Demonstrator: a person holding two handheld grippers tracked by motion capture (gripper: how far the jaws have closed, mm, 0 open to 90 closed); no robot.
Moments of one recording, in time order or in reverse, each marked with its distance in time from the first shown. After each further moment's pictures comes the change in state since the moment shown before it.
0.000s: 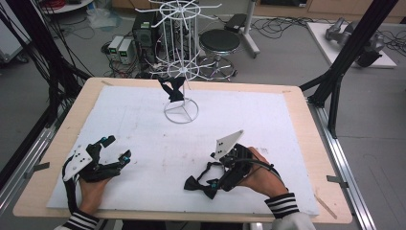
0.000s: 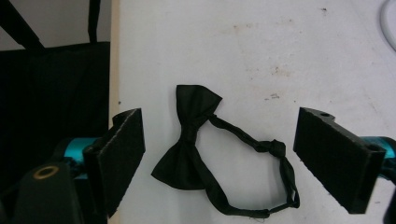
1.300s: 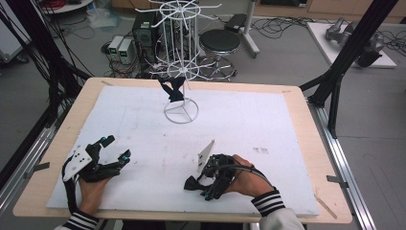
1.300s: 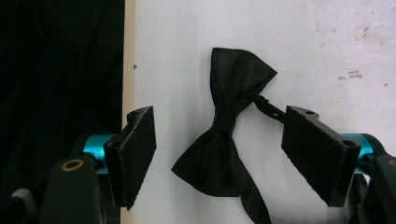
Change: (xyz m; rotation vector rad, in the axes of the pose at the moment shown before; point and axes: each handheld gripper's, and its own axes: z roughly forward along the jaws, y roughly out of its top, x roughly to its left) left arm 0.000 0.000 0.000 -0.004 0.010 -0.006; right arm 0.008 0.008 0.050 0.243 0.140 -0.039
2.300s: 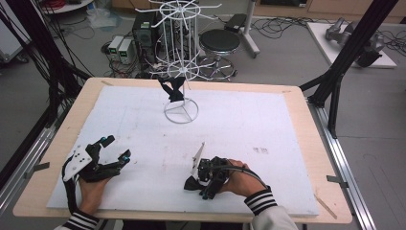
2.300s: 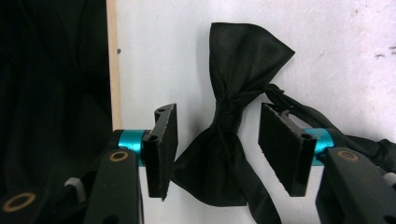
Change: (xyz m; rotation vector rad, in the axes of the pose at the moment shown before) left arm 0.000 0.000 0.000 0.002 0.002 0.002; right arm -0.005 0.006 0.022 0.120 0.025 0.042
